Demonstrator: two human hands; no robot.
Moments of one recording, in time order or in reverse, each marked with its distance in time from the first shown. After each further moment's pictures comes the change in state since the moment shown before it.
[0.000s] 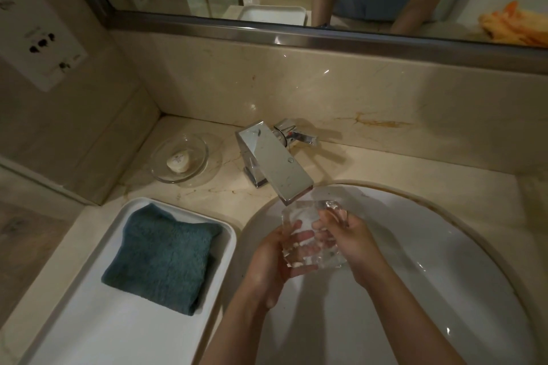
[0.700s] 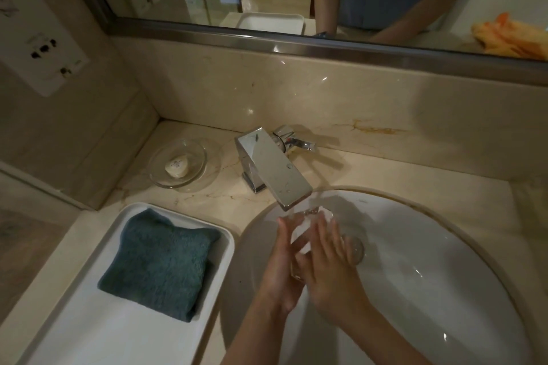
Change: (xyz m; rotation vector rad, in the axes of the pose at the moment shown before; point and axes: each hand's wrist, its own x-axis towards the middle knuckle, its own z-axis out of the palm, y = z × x) left_hand 0.005 -0.012 0.018 -0.163 -0.082 0.026; right_hand -0.033 0.034 0.019 -1.185 -0.103 -0.368
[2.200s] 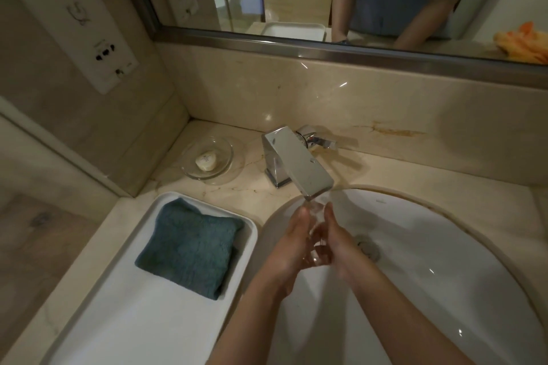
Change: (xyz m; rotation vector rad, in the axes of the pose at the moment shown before) left_hand -0.025 0.027 -0.003 0.482 0.041 0.115; right_hand 0.058 -0.002 0.001 1.176 -0.158 0.616
